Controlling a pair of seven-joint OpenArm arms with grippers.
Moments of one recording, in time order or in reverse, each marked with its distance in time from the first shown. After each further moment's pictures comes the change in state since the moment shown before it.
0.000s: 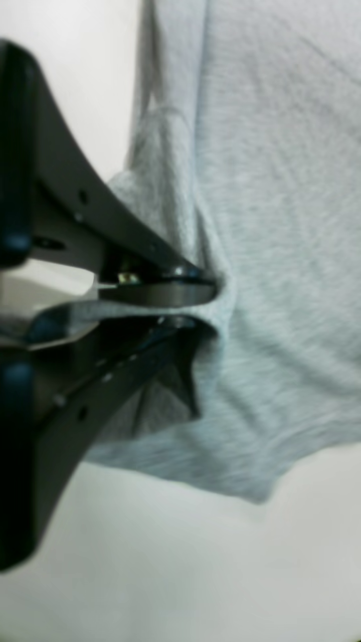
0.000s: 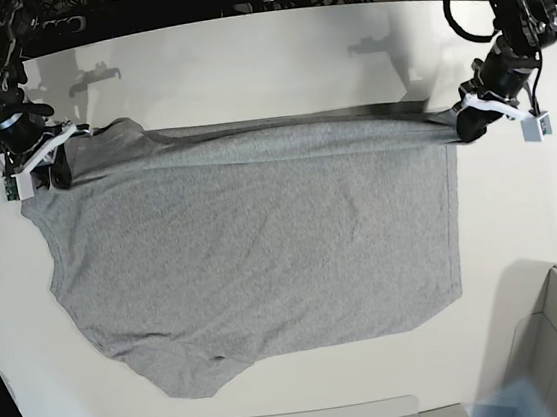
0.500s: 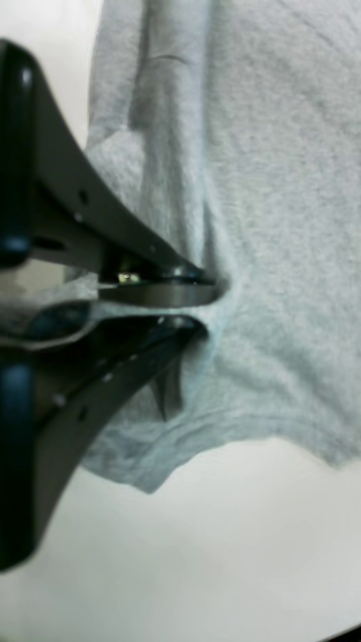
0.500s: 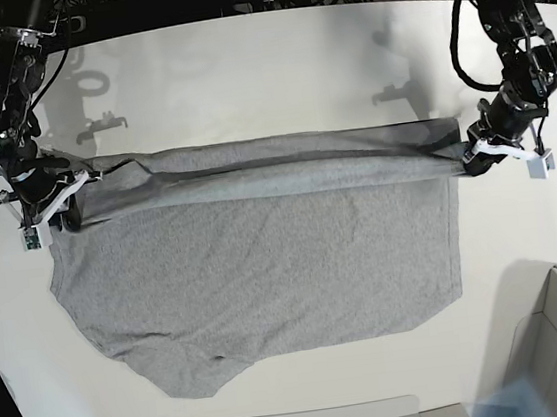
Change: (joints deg) left arm -14.4 -0.1 1.2 -14.7 5.6 0.0 1.8; right arm 14.7 2.1 -6.6 -12.1 -7.9 0.1 0.1
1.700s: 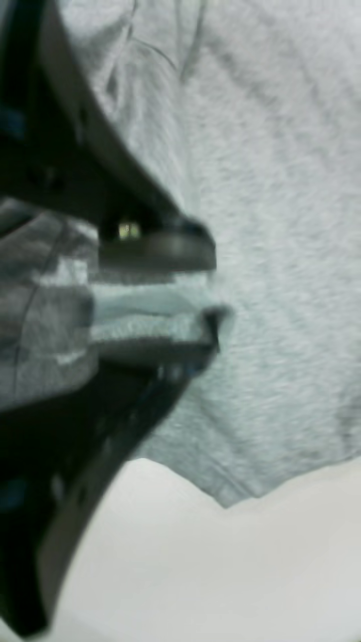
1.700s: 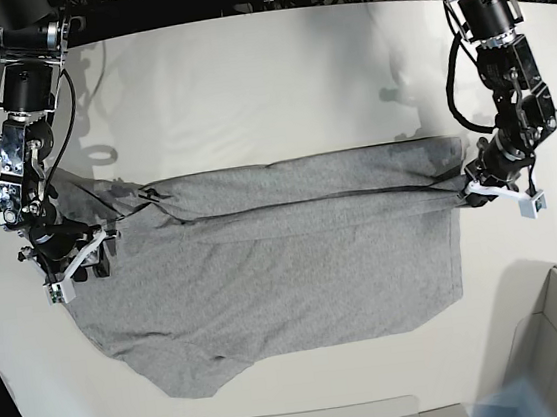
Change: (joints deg) left arm -12.0 0.2 4.6 -13.5 9.0 0.1 -5.1; right arm 17.9 3.7 -10.5 -26.2 -4.7 0.0 12.3
